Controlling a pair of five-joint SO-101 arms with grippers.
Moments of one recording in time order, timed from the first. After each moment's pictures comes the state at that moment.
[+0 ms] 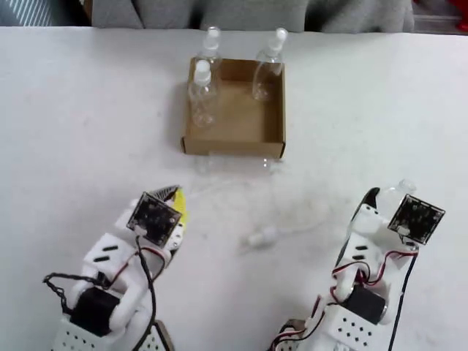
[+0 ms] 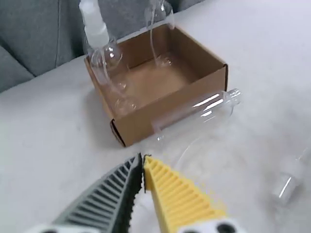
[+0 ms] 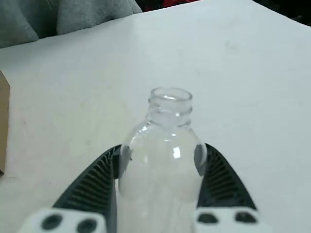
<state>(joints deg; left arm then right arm) 17.3 -103.8 85.2 54.2 -9.6 25.8 -98.4 95.5 32.7 2.3</state>
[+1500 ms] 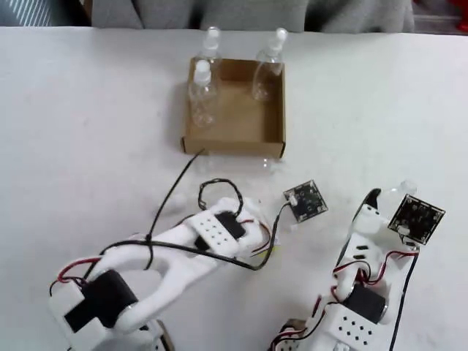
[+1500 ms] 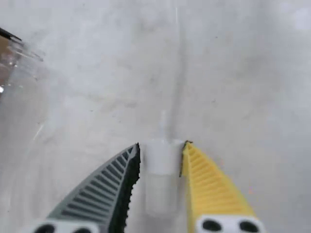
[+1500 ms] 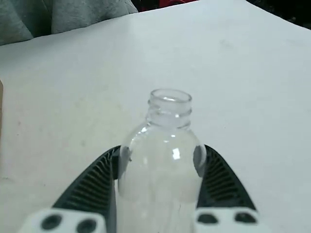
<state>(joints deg) 43.9 -3.4 46.9 28.2 -15.7 26.7 -97.5 96.4 31.9 2.3</state>
